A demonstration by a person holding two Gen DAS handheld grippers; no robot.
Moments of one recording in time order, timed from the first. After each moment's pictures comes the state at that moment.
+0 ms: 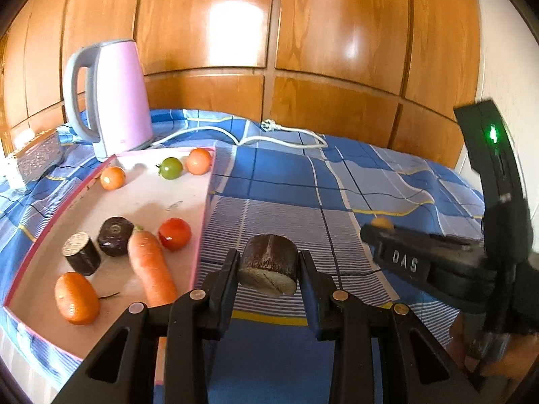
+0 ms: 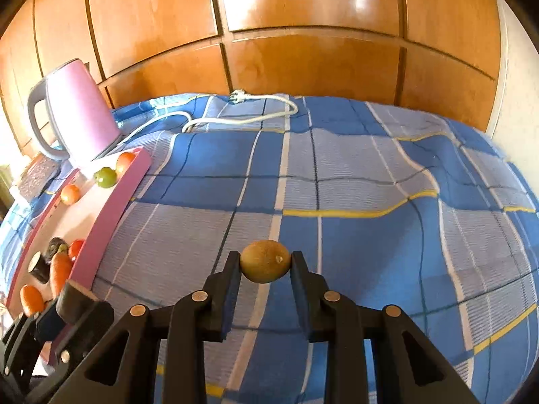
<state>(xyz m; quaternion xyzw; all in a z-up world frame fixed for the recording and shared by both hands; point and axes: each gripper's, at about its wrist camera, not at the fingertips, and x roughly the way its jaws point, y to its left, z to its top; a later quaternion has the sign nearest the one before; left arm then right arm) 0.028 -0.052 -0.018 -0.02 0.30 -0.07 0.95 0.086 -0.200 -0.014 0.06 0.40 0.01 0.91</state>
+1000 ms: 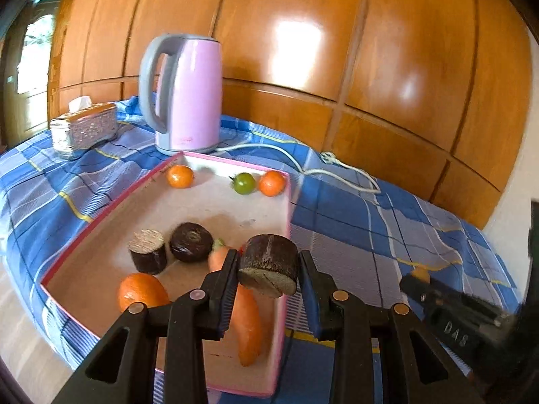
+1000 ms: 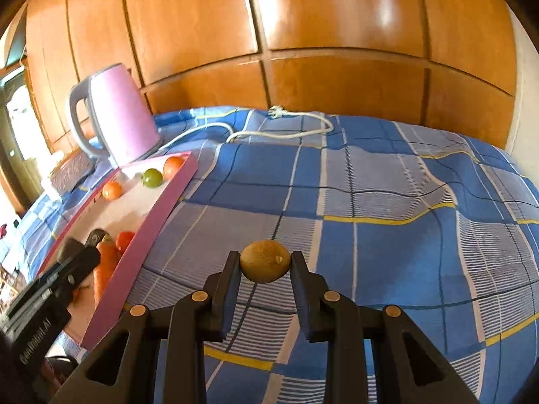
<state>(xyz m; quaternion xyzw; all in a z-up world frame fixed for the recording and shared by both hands) 0.025 0.008 -0.003 -0.12 0.27 0.03 0.95 0.065 -0.176 -0.001 0.05 0.36 0.08 0.93</state>
